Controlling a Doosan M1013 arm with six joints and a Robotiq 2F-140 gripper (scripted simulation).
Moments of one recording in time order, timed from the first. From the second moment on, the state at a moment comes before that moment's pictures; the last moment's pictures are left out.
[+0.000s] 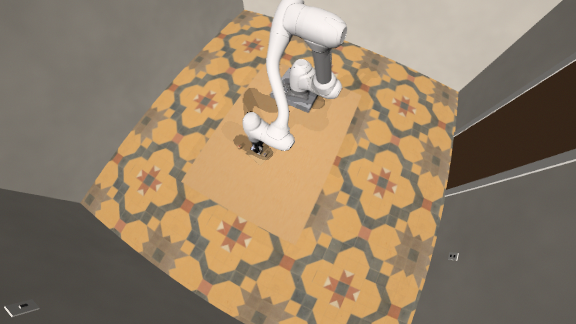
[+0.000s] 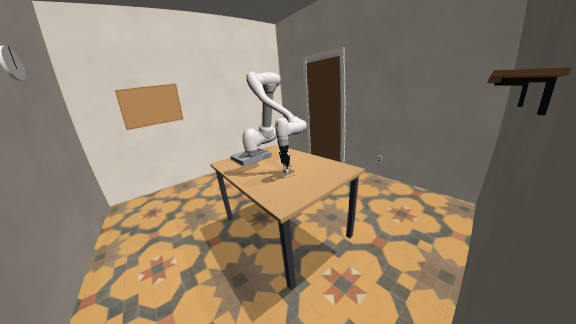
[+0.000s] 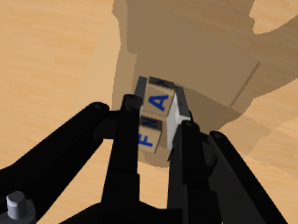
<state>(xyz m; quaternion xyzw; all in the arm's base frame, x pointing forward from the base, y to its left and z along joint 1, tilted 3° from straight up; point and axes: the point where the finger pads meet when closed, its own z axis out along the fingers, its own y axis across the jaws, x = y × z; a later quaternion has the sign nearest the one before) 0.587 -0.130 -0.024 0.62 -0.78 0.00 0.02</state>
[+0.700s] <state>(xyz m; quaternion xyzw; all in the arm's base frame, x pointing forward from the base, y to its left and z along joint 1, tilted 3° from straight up) 0.587 -0.131 -0.027 0.62 -0.78 0.00 0.02</state>
